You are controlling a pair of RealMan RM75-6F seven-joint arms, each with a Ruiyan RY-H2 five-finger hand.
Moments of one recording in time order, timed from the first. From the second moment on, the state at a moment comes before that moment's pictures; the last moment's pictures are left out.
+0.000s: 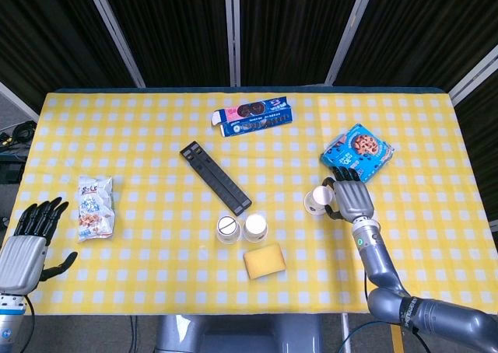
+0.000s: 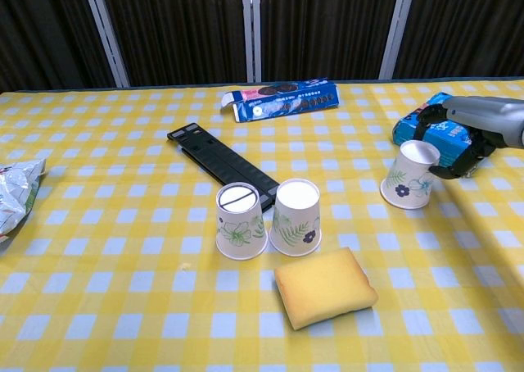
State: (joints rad) left arm -0.08 -1.14 0.00 -1.74 1.57 1.50 0.12; right arm 0.68 -1.46 0.20 -1.57 -0.79 1.04 -0.49
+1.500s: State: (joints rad) left arm -0.07 -1.11 0.01 -1.74 1.58 1.51 0.06; right arm 0.81 -1.53 0.22 -2.04 -0.90 1.20 -0.72
